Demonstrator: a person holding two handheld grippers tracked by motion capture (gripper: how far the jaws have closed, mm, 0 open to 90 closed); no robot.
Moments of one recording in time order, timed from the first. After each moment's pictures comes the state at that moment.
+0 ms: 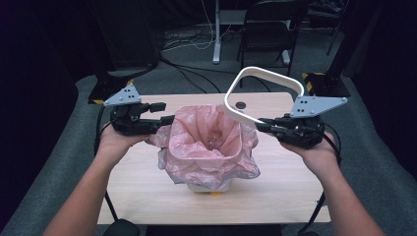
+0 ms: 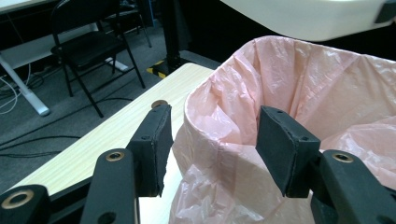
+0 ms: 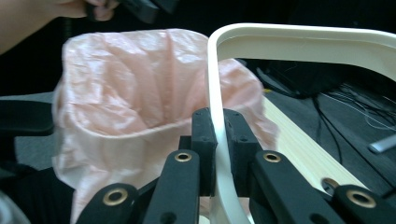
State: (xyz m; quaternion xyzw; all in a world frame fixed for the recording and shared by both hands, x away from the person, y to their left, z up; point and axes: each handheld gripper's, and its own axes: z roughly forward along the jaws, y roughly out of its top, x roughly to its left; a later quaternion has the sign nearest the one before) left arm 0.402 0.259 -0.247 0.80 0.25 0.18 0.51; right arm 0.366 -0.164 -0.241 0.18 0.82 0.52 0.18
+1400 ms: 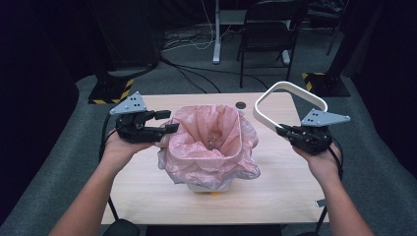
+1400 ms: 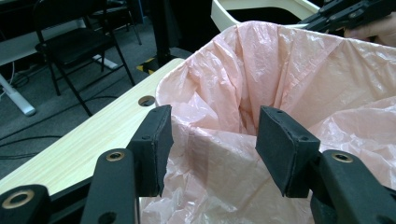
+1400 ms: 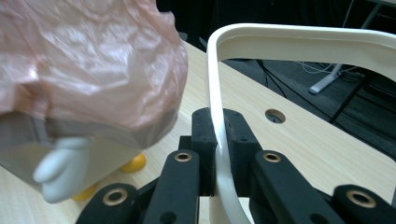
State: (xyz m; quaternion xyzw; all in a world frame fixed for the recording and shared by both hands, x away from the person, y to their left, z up) left arm 0.395 0.251 -0.262 0.81 0.24 0.17 0.51; right arm 0.390 -0.213 -0.316 0.31 0.79 0.47 0.24
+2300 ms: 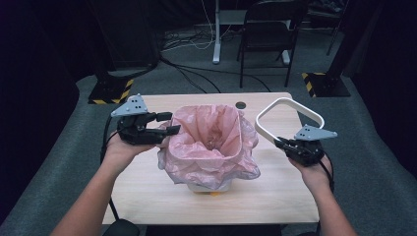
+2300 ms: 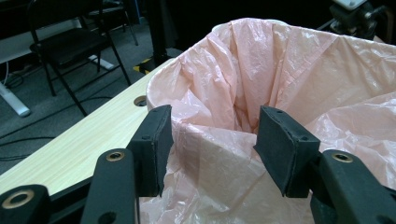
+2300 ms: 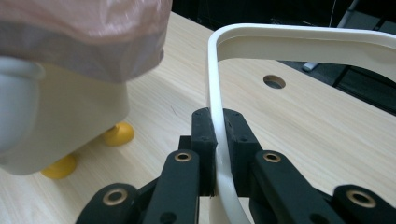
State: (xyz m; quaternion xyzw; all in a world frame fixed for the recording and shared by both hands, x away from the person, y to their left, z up) left arm 0.394 0.249 -0.266 0.81 0.23 0.16 0.52; right arm 0.391 -0.214 -0.373 0.34 0.79 0.45 0.24
